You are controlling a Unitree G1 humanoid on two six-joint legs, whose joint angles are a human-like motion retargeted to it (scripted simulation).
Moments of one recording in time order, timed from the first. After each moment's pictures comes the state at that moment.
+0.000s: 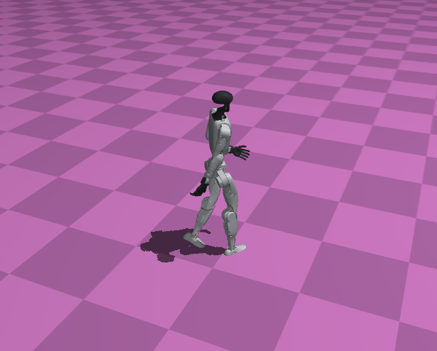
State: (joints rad) left arm 0.25 -0.12 0.01 0.55 -0.24 -0.40 -0.42; right arm 0.29 -0.17 -0.31 1.70 -0.76 0.00 0.11; waist -0.13 0.09 -0.07; left_leg 0.08 -0.32 -0.47 0.34 0.07 0.15; right_leg -0.24 -0.03 0.29 0.11 0.00 0.06
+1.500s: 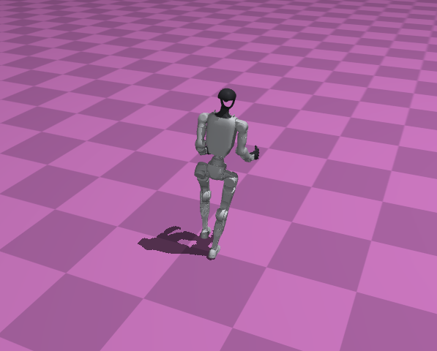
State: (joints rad) left arm 0.33 -0.06 0.02 0.36 -0.24 -0.43 -0.41; right arm -0.01 -0.09 -0.14 0.60 -0.08 -0.50 -0.06; waist -0.11 -0.02 0.00; left_leg -0.55 -0.03 0.20 0.60 0.03 0.02; right_leg -0.05 0.06 -0.02 0.11 0.00 -0.15
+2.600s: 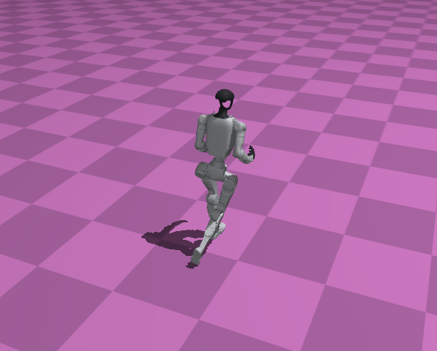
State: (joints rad) left arm 0.25 0.02 -0.01 0.14 -0.23 -0.44 -0.38; right arm 0.27 -0.14 0.02 0.24 -0.03 -0.53 0.19; waist -0.16 -0.15 0.07; left_leg -0.45 -0.32 -0.03 0.38 -0.17 0.20; right_leg 0.04 0.10 -0.06 0.71 0.52 0.21
